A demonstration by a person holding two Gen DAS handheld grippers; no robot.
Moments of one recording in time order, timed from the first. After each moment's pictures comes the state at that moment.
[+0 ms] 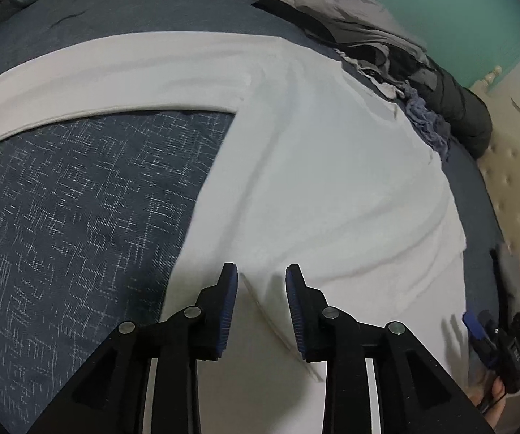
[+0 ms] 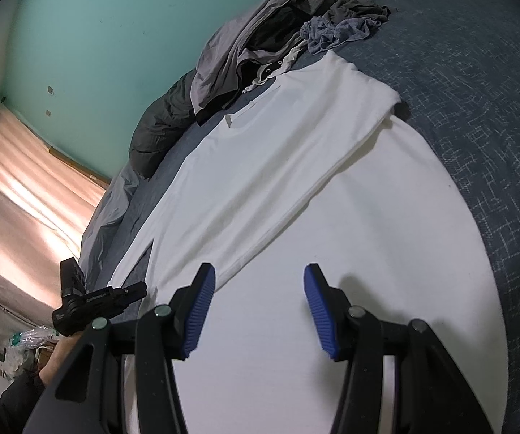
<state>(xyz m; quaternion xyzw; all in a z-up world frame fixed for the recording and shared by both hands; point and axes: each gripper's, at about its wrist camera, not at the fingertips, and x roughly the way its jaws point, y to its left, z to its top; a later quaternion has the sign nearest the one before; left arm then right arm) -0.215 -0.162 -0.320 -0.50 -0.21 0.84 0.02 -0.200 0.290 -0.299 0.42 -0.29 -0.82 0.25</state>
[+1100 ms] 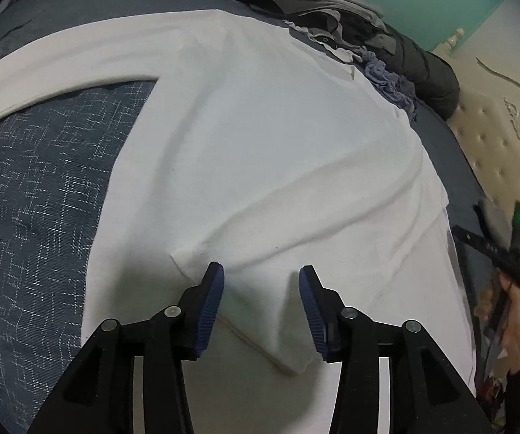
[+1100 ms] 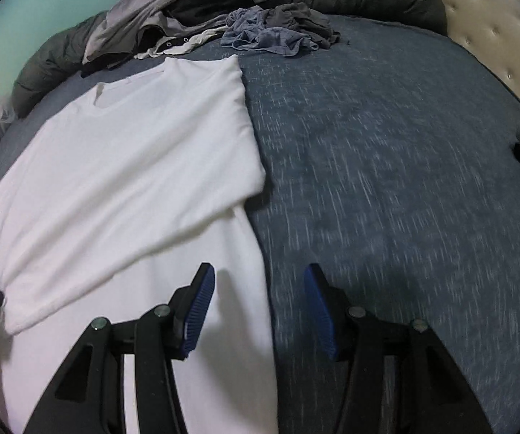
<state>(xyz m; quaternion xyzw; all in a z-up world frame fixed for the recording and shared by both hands) -0.218 -0.122 -0.341 -0.51 -0.17 0.84 0.11 -0.305 0.319 -0.303 0.51 -0.02 -0.86 0.05</state>
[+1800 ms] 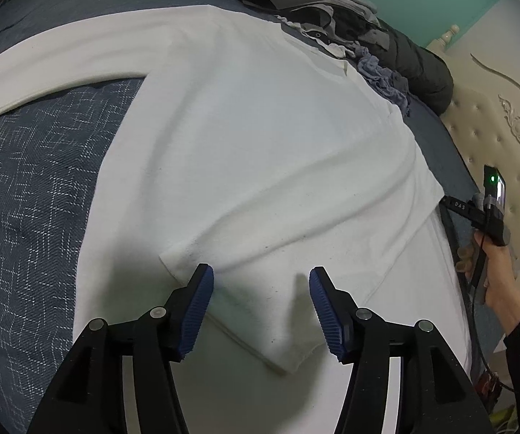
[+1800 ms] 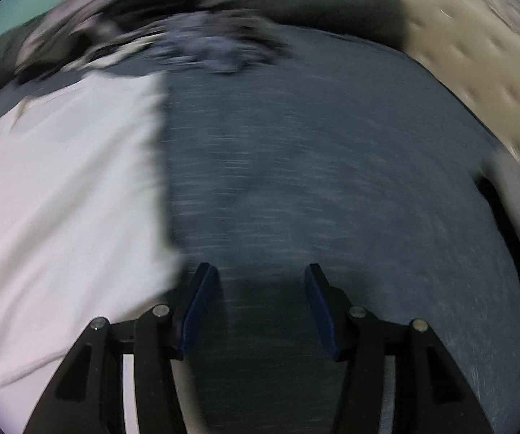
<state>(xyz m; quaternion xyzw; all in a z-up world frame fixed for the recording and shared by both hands) -0.222 -0.122 -0.340 -0.51 -0.18 0.83 0.13 -0.360 0.358 -0.315 0.49 0.01 -0.87 -0.07</state>
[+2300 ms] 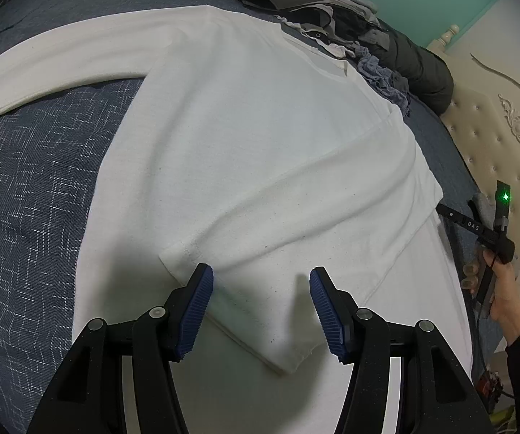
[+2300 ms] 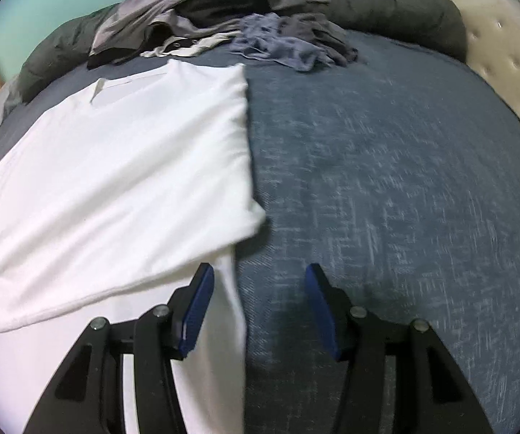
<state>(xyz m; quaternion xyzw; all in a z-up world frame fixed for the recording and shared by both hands) -0.221 -0.122 -0.340 -0.51 -0.18 0.83 0.13 -0.327 0.327 -0.309 0.49 0.03 -0.87 0.07</state>
